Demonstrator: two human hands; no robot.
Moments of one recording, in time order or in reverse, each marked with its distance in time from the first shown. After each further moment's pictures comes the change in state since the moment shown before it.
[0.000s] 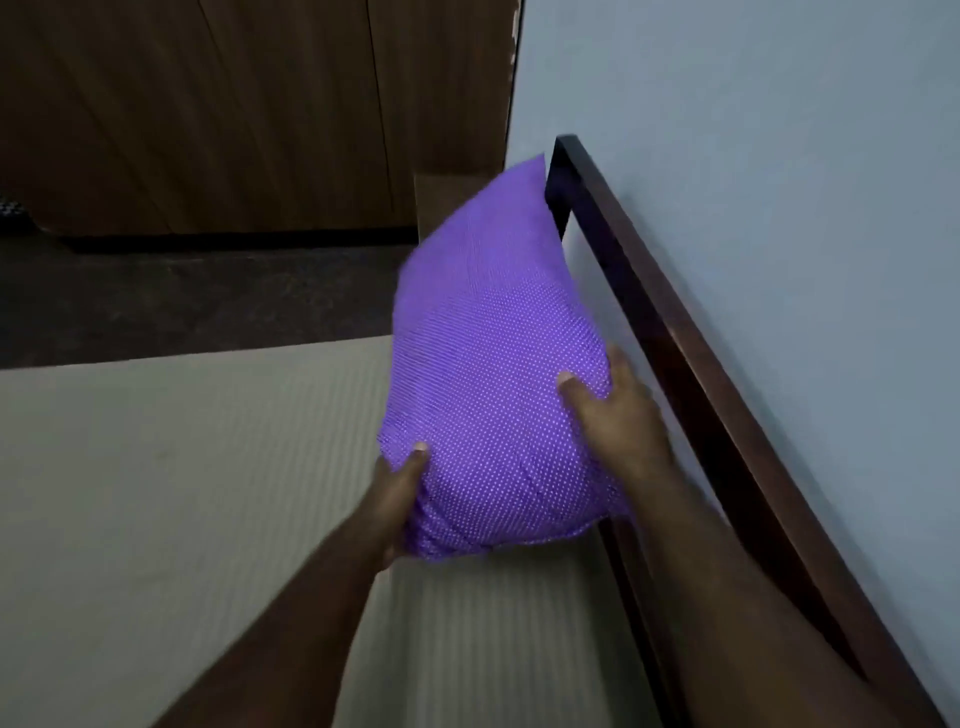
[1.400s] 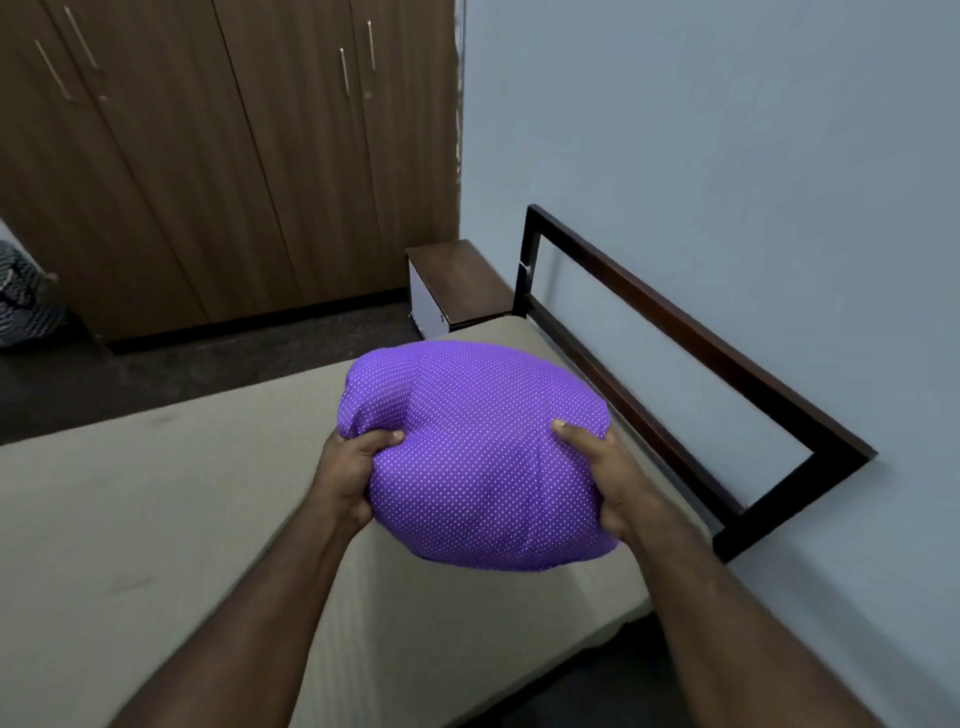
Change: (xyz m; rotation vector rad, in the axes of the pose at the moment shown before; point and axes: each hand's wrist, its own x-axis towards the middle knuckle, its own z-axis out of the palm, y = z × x) left_hand -0.376 -0.005 -0.409 -0.102 -0.307 0.352; right_hand -0.560 -0.147 0.127 0.813 -0.011 0.241
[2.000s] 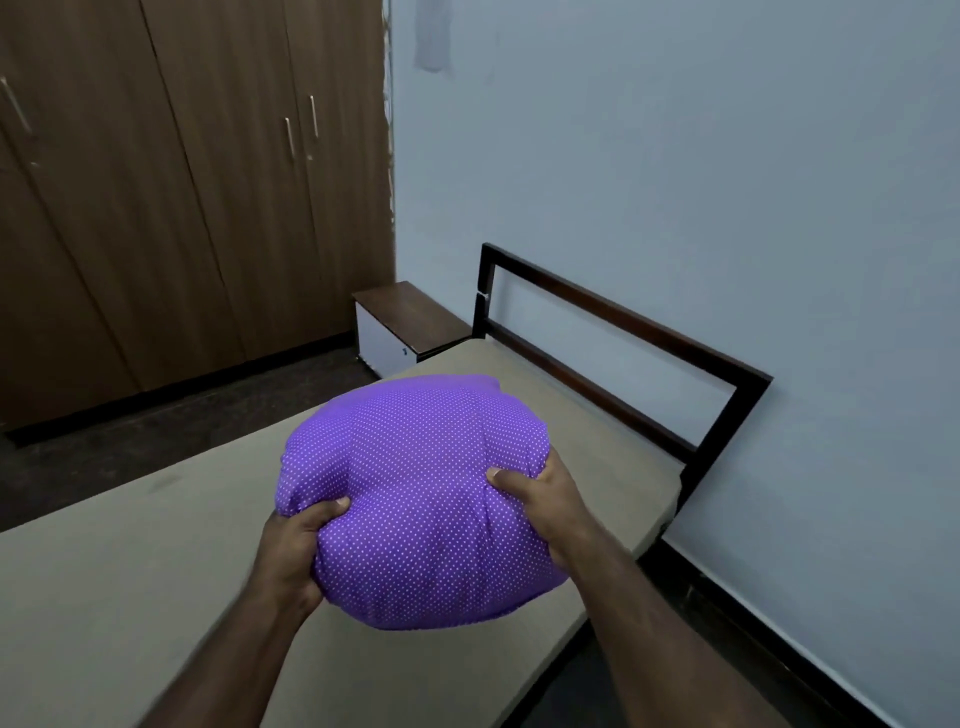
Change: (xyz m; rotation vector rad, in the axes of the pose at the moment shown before) left_hand -0.070 0.062 -0.275 -0.013 -0.111 -0.065; right_hand -0.165 0.080 0.264 -0.207 0.237 -0.196
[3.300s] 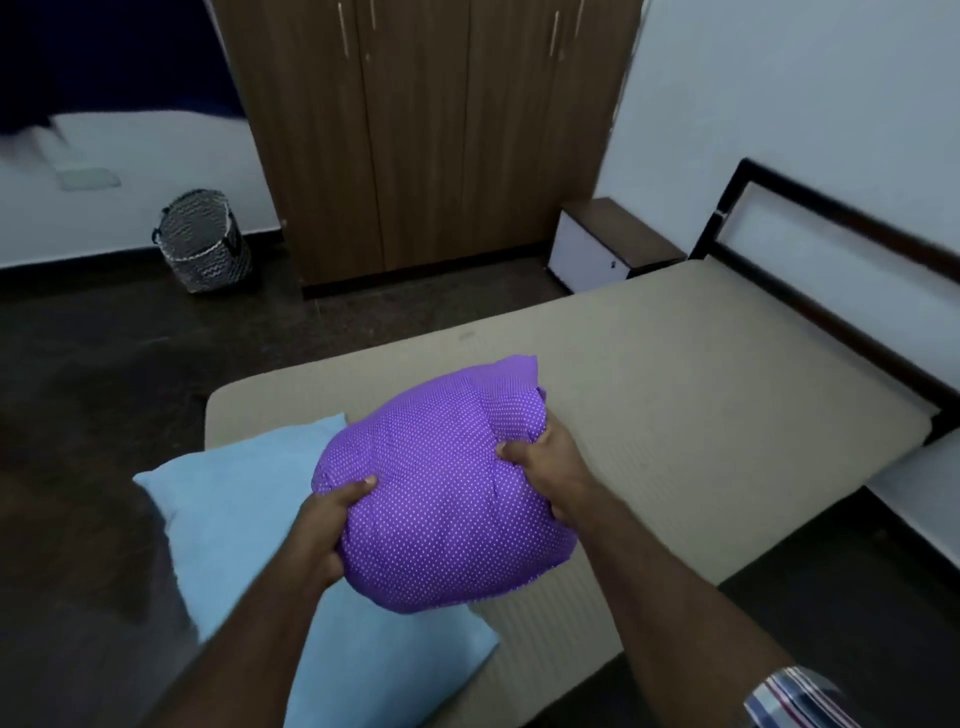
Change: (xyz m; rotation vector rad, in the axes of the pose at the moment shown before) left_hand -0.153 0.120 -0.568 0.007 0.308 -0.328; right_hand -0.253 0.033 0.530 -0.062 -0.247 0.078
